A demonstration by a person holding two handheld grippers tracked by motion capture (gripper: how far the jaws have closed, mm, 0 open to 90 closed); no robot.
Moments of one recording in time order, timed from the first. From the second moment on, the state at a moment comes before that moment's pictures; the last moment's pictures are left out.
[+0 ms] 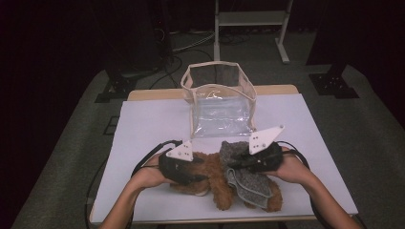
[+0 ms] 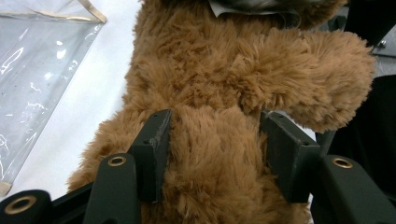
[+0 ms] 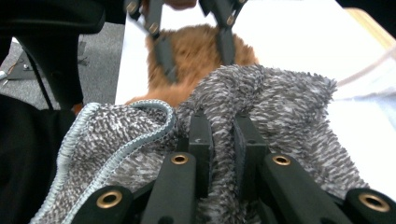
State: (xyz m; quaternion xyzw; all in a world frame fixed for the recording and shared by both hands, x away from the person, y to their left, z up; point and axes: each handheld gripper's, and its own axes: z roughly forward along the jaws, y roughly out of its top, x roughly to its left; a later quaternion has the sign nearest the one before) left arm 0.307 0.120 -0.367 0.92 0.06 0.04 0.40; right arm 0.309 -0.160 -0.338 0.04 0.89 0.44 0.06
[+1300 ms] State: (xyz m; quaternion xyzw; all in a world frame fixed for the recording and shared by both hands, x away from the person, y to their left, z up) left arm 0.292 0.140 -0.371 0.91 0.08 0.06 0.40; right arm 0.264 -0.218 -0.385 0.08 0.90 0.43 0.06
